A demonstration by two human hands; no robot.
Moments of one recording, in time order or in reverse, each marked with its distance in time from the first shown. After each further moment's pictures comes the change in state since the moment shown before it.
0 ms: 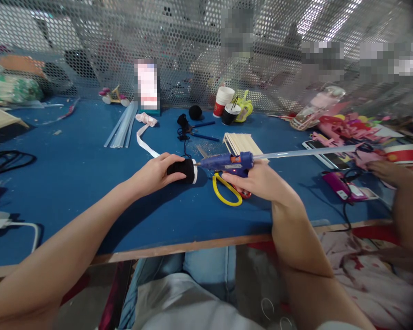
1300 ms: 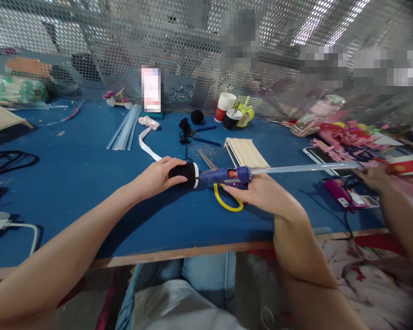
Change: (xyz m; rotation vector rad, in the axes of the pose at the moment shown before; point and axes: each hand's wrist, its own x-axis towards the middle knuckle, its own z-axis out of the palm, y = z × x) left_hand 0.001 0.001 0.000 -0.018 -0.010 -0.022; right_hand -0.007 -0.005 0.000 -0.189 -0.021 -0.082
